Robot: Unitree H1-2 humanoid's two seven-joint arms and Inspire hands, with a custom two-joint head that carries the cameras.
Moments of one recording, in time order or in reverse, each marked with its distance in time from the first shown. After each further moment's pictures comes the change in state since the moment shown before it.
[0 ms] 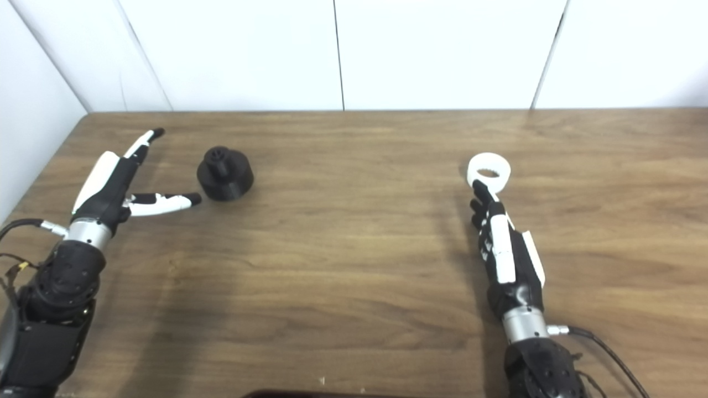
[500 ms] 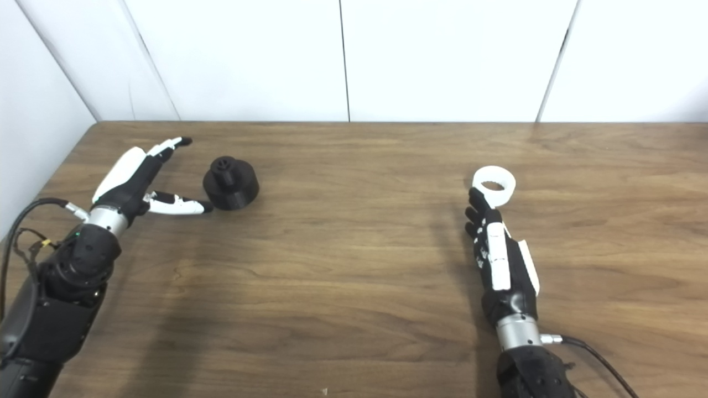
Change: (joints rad) left arm -0.086 0.047 -0.087 0.124 0.058 -0.012 -0.061; right arm -0.001 0.039 -0.015 0.003 -0.030 0.001 0.011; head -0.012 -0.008
